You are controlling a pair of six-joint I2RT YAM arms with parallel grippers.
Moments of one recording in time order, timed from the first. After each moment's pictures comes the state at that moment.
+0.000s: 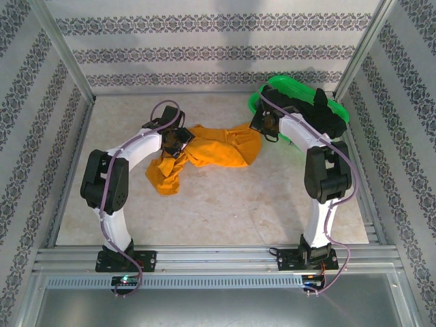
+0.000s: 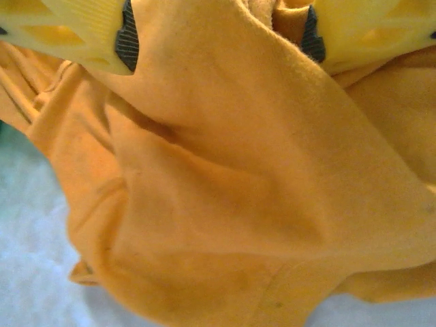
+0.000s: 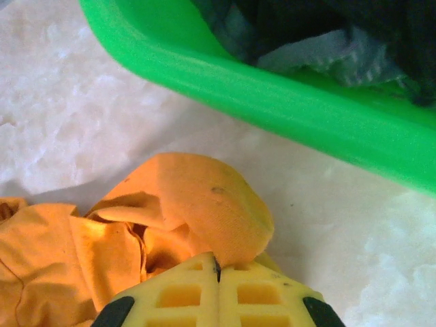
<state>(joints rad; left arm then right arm) -0.31 1.87 1.37 -0.56 0.12 -1.15 0.25 1.96 1.56 -0.58 -0.04 0.65</state>
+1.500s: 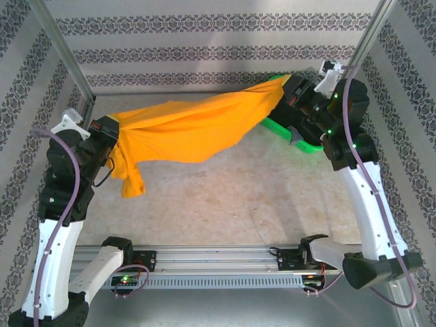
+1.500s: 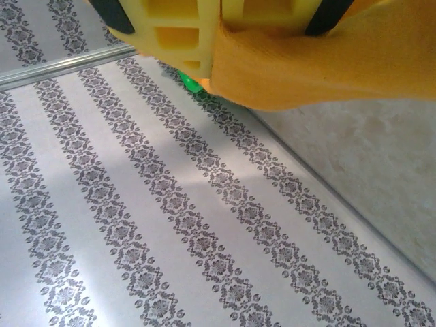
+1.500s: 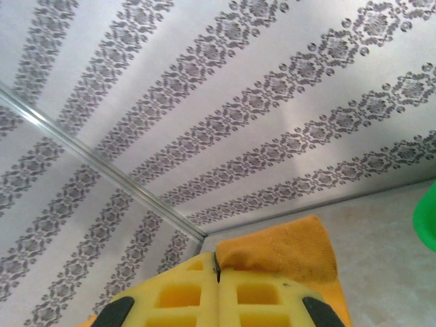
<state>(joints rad) -0.11 0.80 1.23 -0.59 -0.04 -0.97 0.18 1.15 1.46 -0.36 -0.32 0.75</state>
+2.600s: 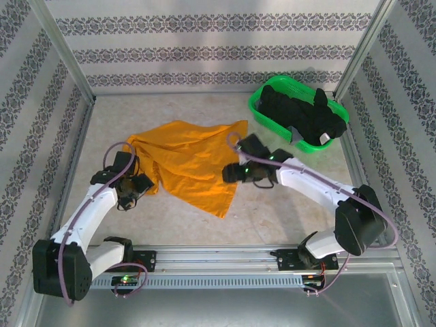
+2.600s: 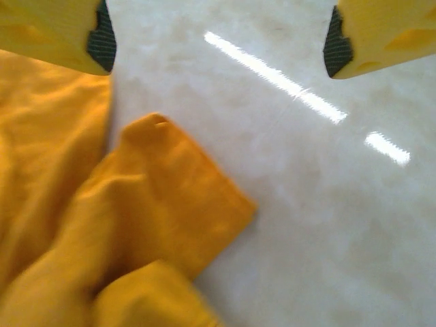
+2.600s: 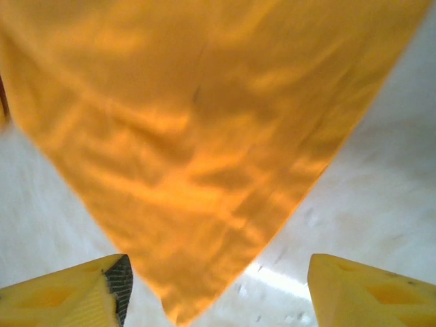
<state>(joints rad) -0.10 1.10 0.70 -0.88 0.02 -0.90 0.67 1.45 1.01 -0.63 -0.18 0.47</state>
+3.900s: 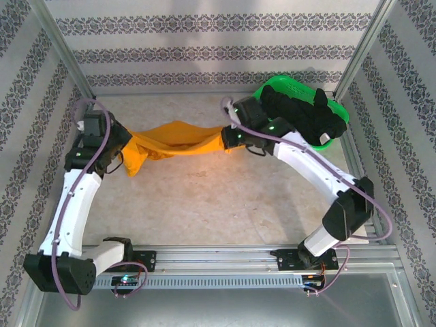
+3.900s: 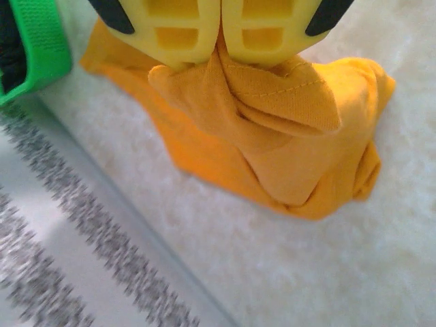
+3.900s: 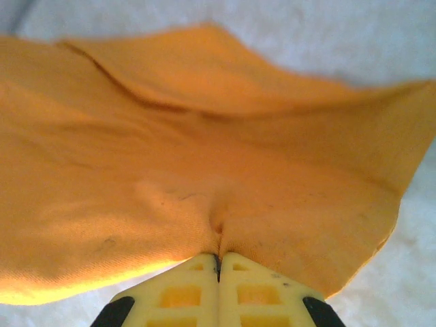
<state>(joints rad) 0.00 1.10 1.21 -0.75 -0.08 -0.83 0.59 1.57 1.52 -0.72 -0.12 0.32</state>
